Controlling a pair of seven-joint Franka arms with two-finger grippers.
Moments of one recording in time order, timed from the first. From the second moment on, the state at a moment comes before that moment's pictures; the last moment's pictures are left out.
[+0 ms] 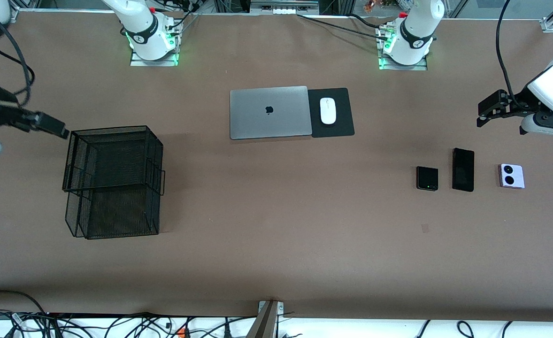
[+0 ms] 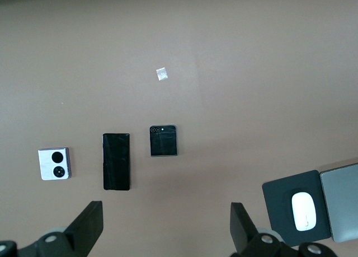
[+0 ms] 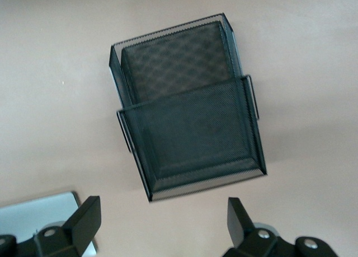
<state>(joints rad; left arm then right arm) 0.15 0.03 -0.20 -1.58 0.00 1.62 0.11 -0.05 0.12 0.06 -1.48 0.02 1.54 0.19</state>
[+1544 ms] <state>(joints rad) 0.15 0.03 -0.20 -1.58 0.00 1.62 0.11 -0.02 0.22 0.05 -1.49 0.02 1.64 0.14</state>
